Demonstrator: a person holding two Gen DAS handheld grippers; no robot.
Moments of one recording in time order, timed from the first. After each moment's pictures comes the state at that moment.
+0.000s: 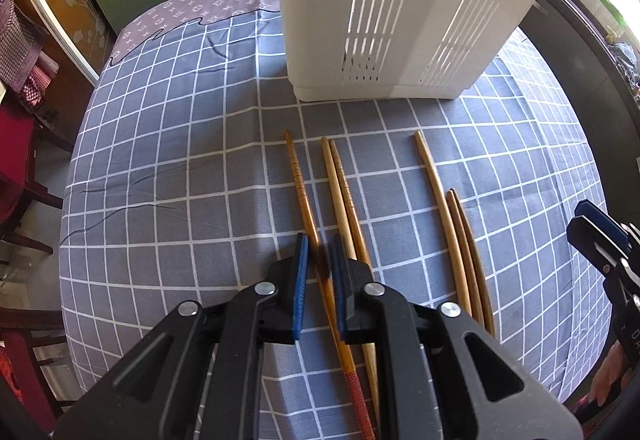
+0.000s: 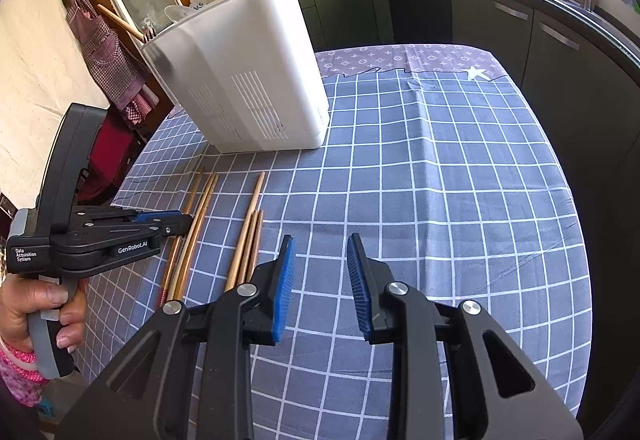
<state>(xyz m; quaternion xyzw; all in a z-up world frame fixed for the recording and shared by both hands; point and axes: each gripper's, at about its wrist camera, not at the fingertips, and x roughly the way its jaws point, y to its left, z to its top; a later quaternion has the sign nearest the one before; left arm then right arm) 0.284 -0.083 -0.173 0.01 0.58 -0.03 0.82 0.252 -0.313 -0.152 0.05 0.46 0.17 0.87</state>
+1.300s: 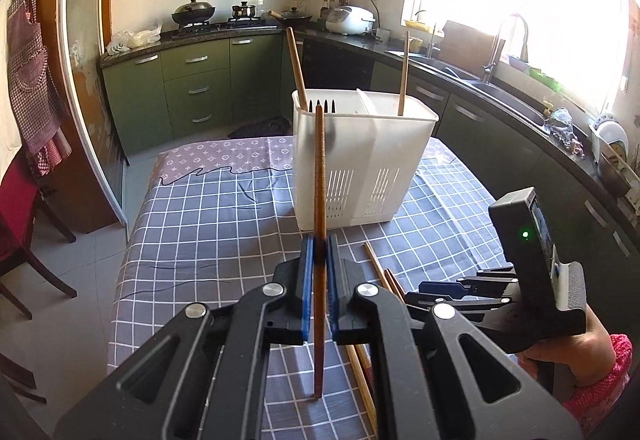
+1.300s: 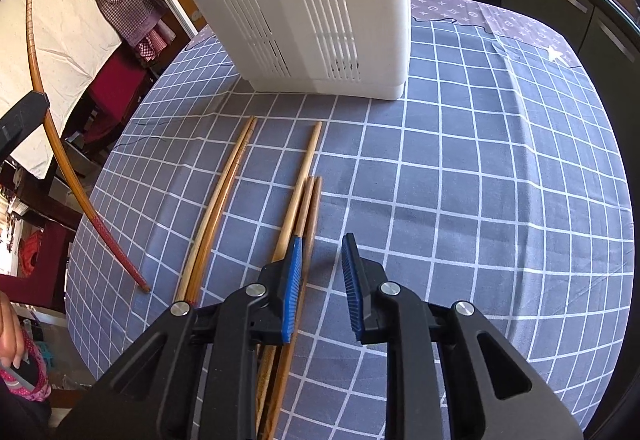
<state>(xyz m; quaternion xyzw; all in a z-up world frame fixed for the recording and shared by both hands) 0.195 -0.047 -0.067 -0.02 0.34 -0.08 0.94 0.281 -0.240 -0.188 -0.01 0.54 0.21 0.81</state>
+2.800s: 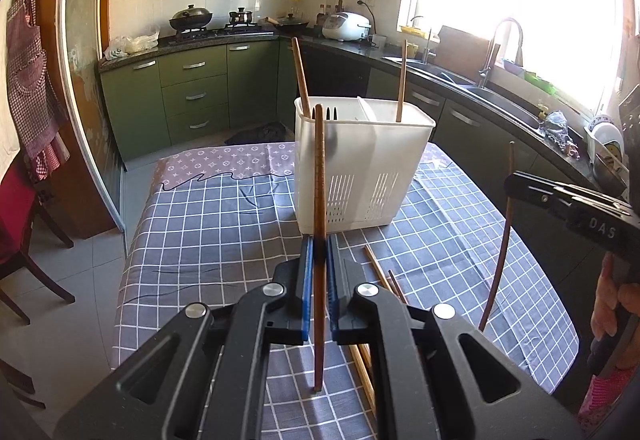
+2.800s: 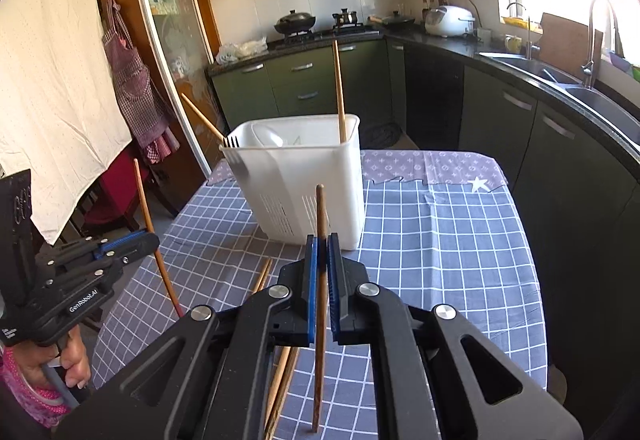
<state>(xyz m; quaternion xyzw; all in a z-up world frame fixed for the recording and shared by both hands) 0.189 -0.044 -0.062 -0.02 0.33 -0.09 0.94 0.221 -0.289 -0.042 0.03 0.33 0.18 0.93</state>
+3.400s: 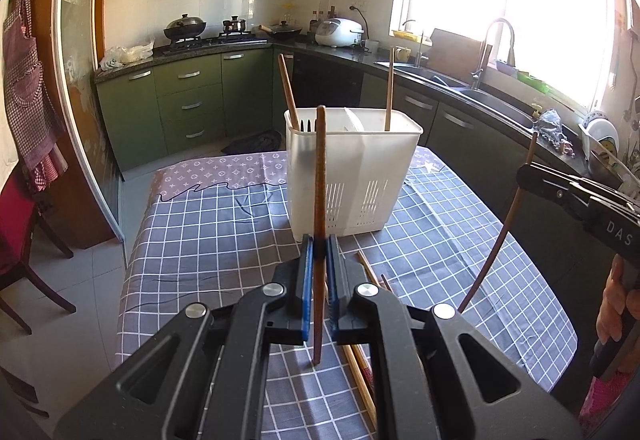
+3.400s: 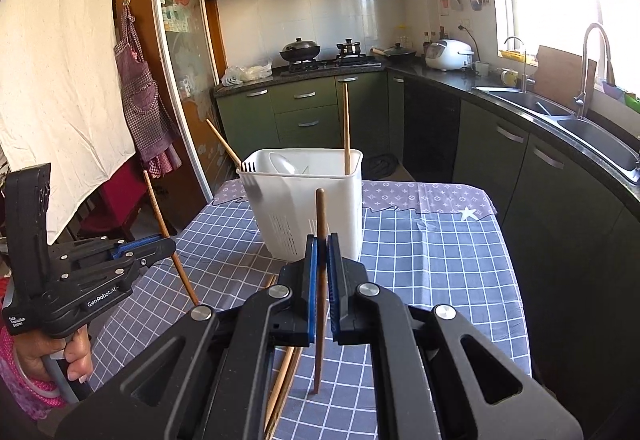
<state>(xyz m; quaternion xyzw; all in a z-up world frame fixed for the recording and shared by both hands) 0.183 -0.048 -0.053 -0.01 0.32 -0.10 0.94 0.190 -0.288 -0.025 0.01 0.28 0.18 0.94</state>
